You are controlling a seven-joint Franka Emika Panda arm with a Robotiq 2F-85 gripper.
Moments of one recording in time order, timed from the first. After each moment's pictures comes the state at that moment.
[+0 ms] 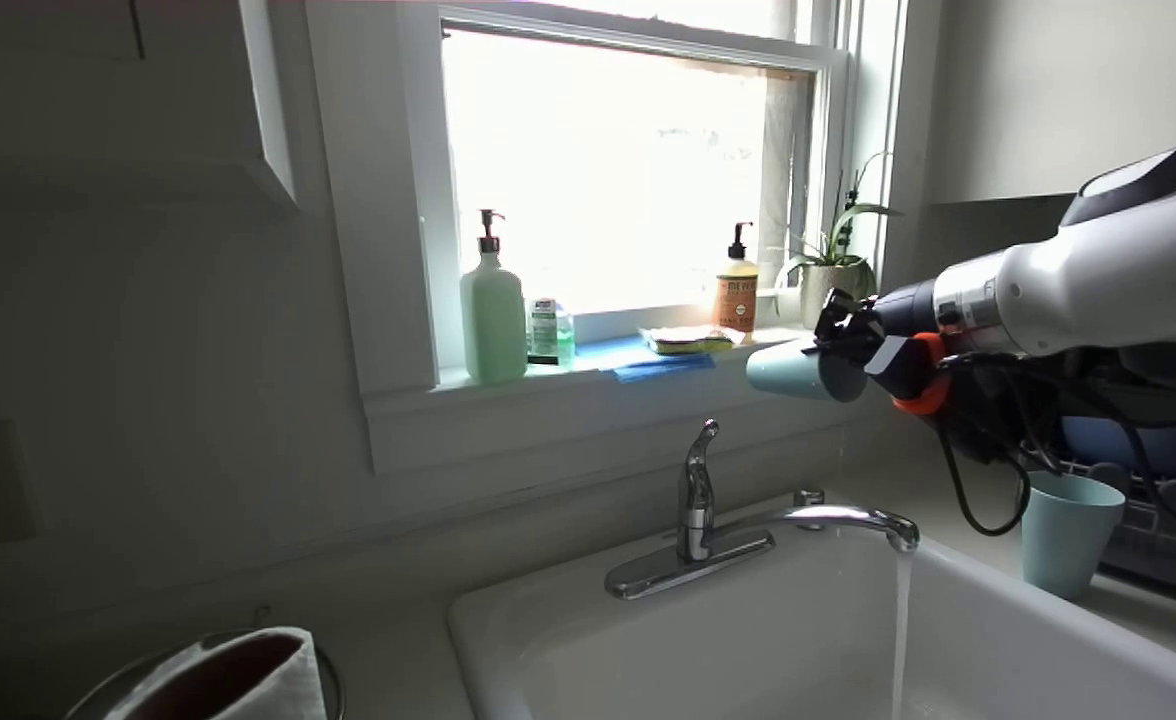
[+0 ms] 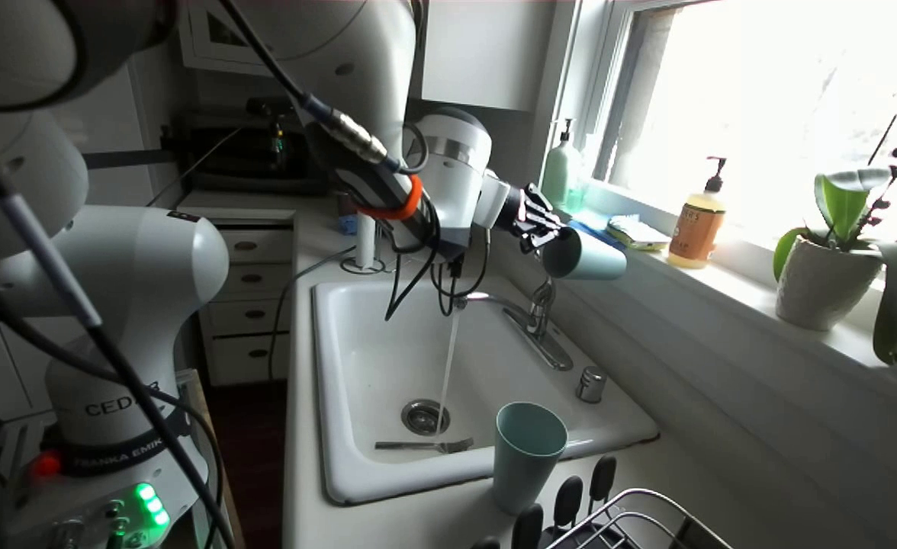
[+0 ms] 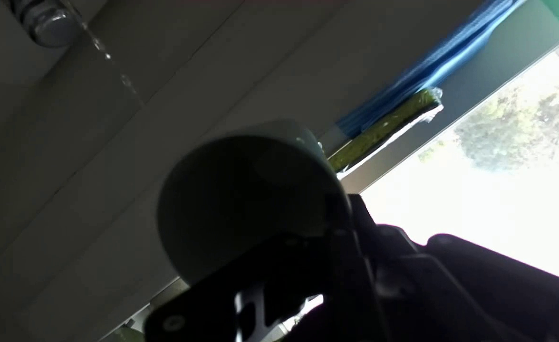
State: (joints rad) arm 1.22 -0.70 -1.30 -2.45 -2.45 2.40 2.71
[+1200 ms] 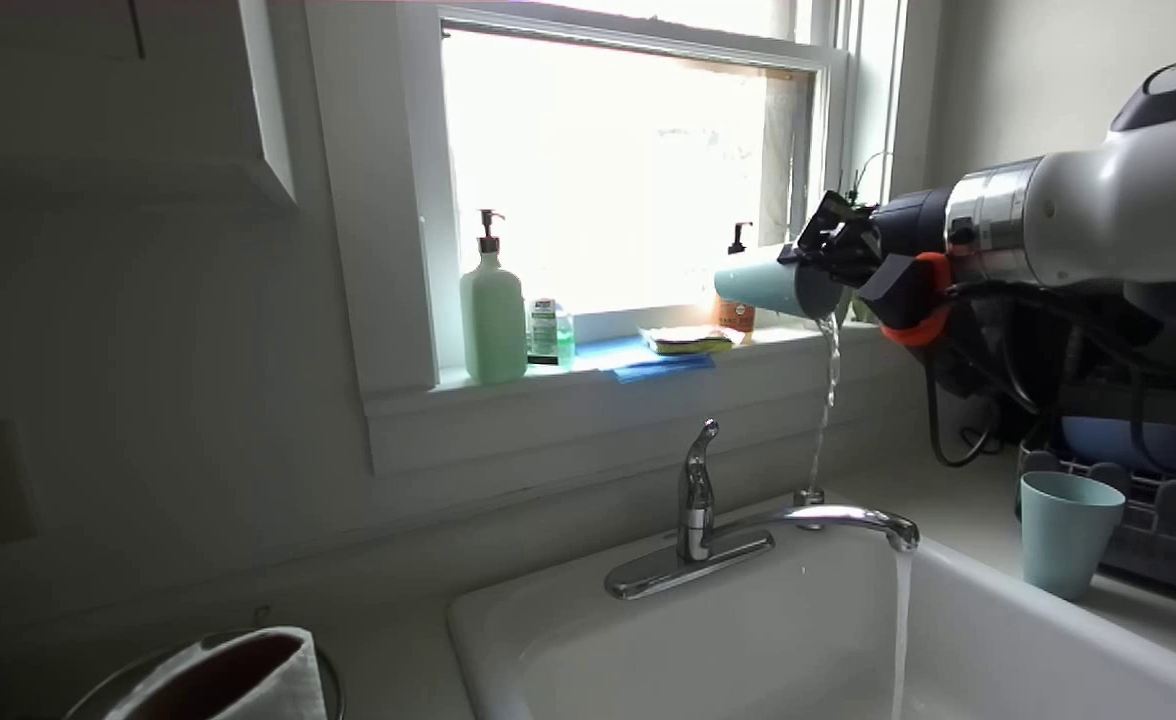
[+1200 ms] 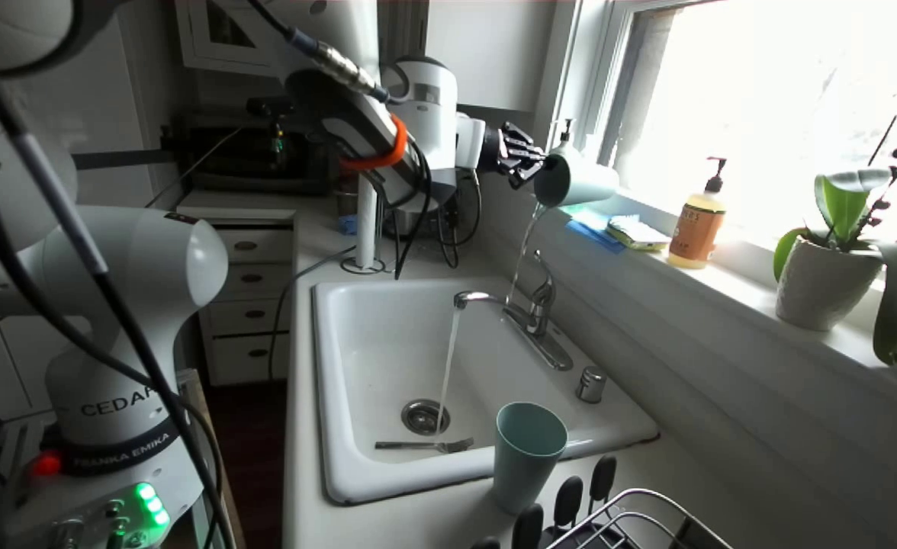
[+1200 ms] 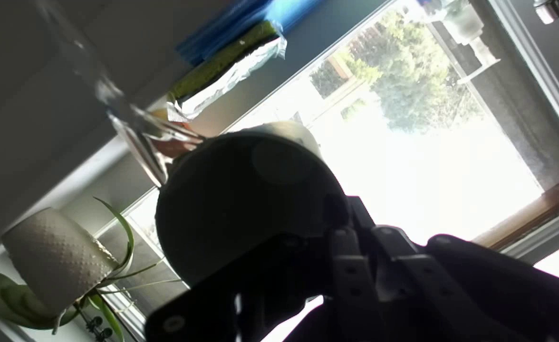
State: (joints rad) arm 1.16 -0.72 -1.05 -2.46 -2.51 2.32 2.71
